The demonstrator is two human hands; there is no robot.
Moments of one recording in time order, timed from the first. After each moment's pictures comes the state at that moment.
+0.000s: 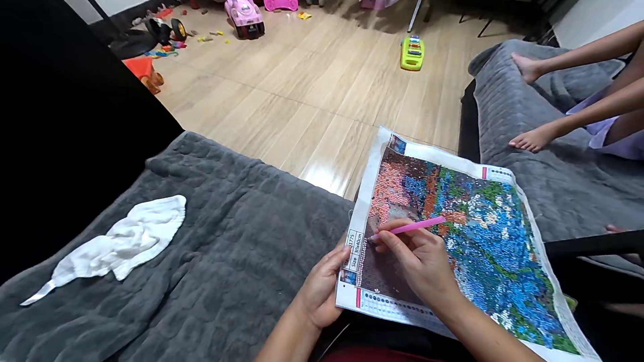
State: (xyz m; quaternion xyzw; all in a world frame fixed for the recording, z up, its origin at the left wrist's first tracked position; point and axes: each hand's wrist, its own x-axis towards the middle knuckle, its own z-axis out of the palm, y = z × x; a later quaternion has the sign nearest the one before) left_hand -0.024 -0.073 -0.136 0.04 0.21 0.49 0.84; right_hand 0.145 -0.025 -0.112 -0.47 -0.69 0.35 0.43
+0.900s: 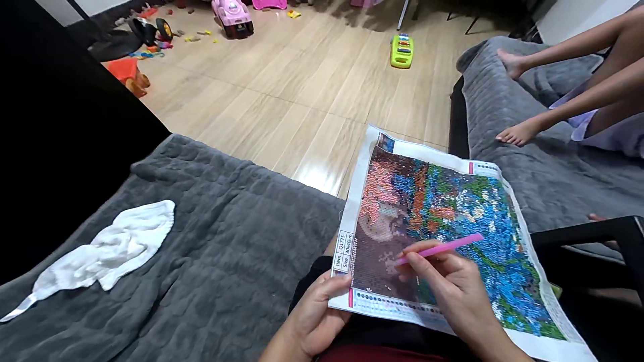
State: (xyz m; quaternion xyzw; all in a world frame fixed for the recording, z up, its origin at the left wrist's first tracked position) left_hand -0.018 -0.099 -0.136 0.00 0.26 0.48 0.84; right_hand 0.188 -0.059 -0.105 -0.49 -0.60 0.44 0.46
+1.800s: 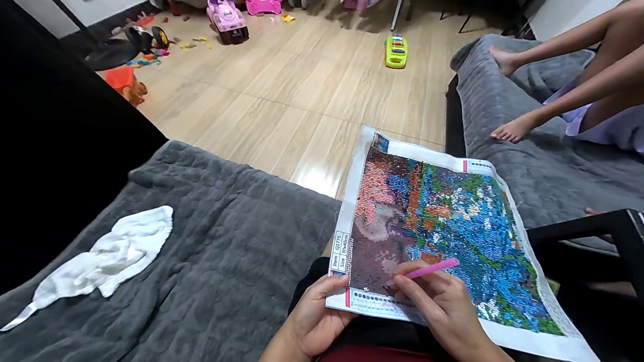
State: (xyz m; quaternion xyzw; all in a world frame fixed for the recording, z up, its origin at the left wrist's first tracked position) left_hand -0.017 -0.100 -0.133 -0.04 0.25 0.46 0.85; right_hand 0.193 -0.079 -0.124 -0.46 -0.70 0.35 0.42
